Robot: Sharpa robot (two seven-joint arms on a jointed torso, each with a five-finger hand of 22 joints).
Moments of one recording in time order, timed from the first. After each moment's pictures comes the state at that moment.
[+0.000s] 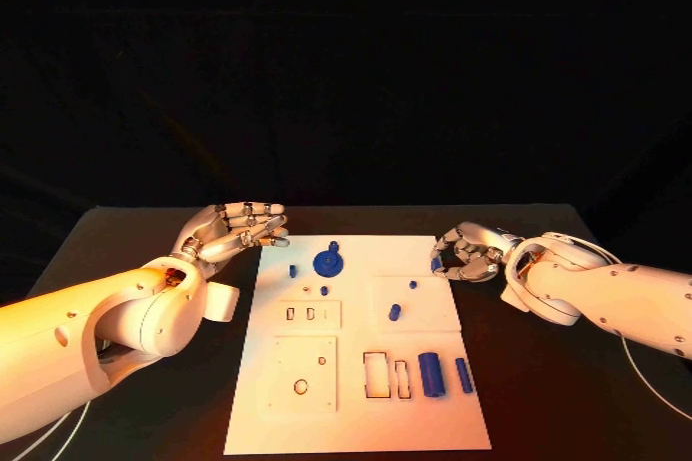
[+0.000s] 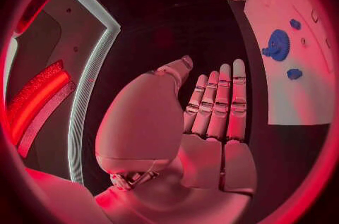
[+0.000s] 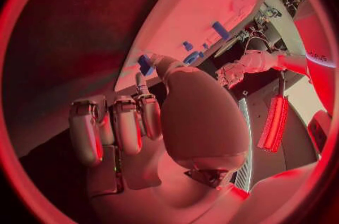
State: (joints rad) left arm 1.19 -0.92 -0.01 1.61 -0.12 -0.35 0.42; left_hand 1.48 -0.17 0.40 0.17 0.08 0.83 0.21 0.23 0.16 1.00 0.18 0.08 0.07 0.97 0.14 0.29 0.30 0.17 0.89 0.22 0.45 0.23; right arm 1.25 -0.94 -0.15 1.37 -1.20 -0.31 0.05; right_hand 1.38 -0.23 0.40 0.18 0.25 0.92 0.16 0.18 0.36 1.46 0.08 1.46 1.31 1.46 0.01 1.55 1.31 0.01 1.46 0.12 1.57 1.31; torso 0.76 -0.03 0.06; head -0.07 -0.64
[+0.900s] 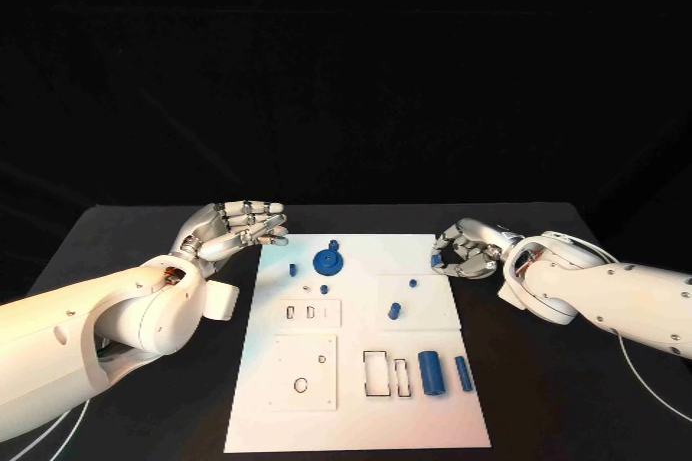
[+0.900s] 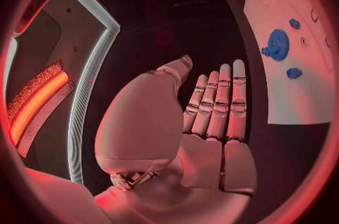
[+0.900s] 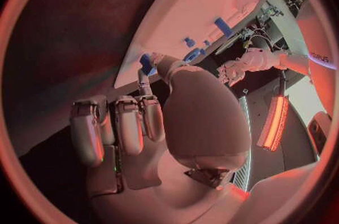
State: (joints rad) left arm 1.19 -0.92 -0.01 1.61 -0.12 -0.35 0.41; left_hand 1.47 -0.17 0.40 0.17 0.08 0.83 0.21 0.23 0.17 1.00 0.18 0.08 0.07 0.97 0.14 0.29 0.31 0.17 0.89 0.23 0.45 0.23; right arm 1.24 -0.94 -0.15 1.37 -1.19 -0.36 0.04; right_hand 1.36 -0.19 0.48 0.14 0.23 1.02 0.12 0.24 0.39 1.46 0.05 1.48 1.31 1.47 -0.02 1.55 1.31 0.01 1.47 0.10 1.57 1.31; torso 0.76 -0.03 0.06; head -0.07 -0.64
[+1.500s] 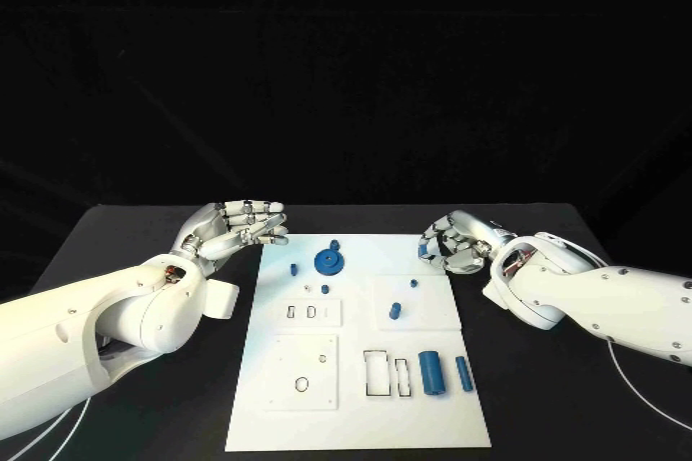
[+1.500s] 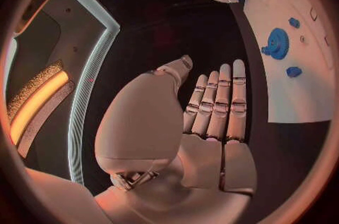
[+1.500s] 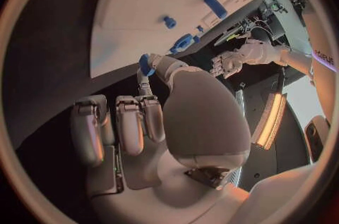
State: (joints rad) left arm 1.19 -0.92 -0.01 1.60 -0.12 -0.35 0.41; left_hand 1.47 -0.17 0.40 0.17 0.08 0.83 0.21 0.23 0.16 1.00 0.18 0.08 0.07 0.97 0.14 0.29 0.31 0.17 0.89 0.23 0.45 0.23; right arm 1.26 -0.93 -0.15 1.50 -1.20 -0.50 -0.05; right_hand 1.35 -0.16 0.51 0.13 0.22 1.01 0.12 0.25 0.39 1.47 0.04 1.48 1.31 1.47 -0.03 1.55 1.31 0.01 1.47 0.09 1.57 1.31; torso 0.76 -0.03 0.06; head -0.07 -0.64
